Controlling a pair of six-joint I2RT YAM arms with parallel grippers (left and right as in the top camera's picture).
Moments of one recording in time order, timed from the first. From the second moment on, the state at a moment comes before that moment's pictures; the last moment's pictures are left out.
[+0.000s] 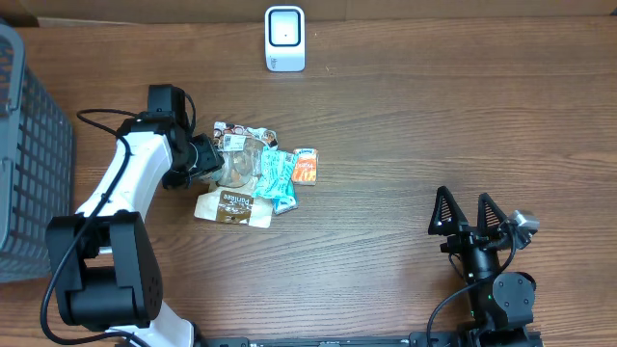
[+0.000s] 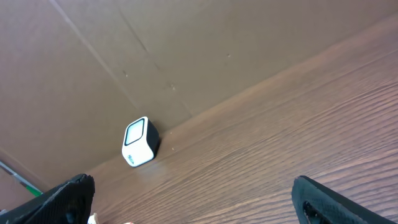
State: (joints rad) left arm 0.03 1.80 1.21 -0.78 0.07 -0.37; right arm 0.13 0.02 0.02 -0.02 0.07 0.55
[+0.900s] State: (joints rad) left arm 0.09 1.81 1.55 -1.20 -0.04 -0.35; right arm 0.13 0.02 0.02 -0.02 0.07 0.55
